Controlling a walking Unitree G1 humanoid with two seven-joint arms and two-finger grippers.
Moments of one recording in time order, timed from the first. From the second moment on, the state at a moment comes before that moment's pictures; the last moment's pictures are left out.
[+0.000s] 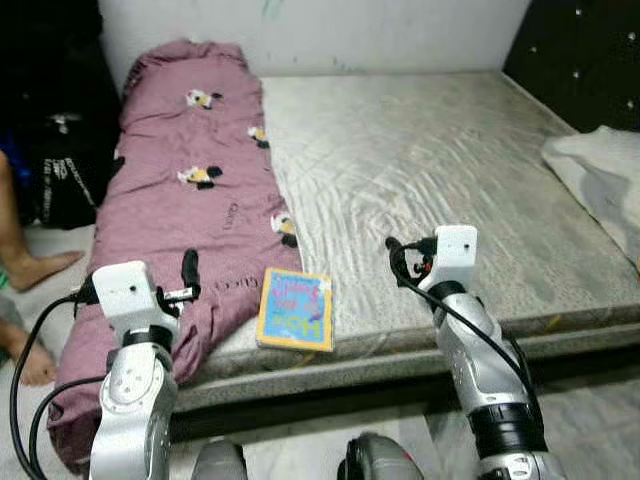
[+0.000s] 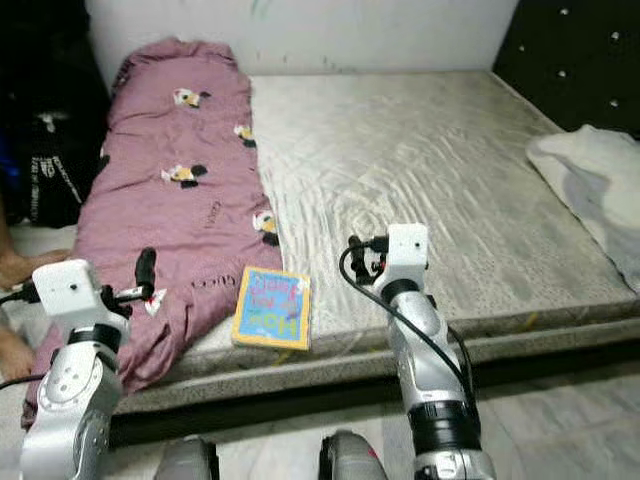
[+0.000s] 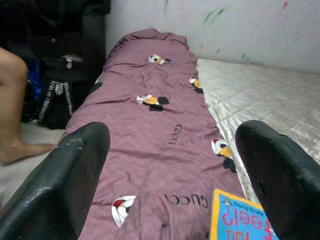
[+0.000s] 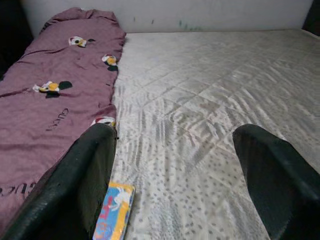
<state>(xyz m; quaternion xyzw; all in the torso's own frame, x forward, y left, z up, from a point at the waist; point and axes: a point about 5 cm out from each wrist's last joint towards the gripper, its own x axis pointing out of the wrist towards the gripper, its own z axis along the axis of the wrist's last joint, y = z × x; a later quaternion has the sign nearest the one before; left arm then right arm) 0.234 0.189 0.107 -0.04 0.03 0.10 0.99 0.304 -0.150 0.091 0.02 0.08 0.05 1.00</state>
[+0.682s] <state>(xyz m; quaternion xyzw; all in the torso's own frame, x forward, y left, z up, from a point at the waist) 0.234 0.188 0.106 -0.04 0.03 0.10 0.99 0.306 -0.149 0.094 0.02 0.07 0.06 1.00</state>
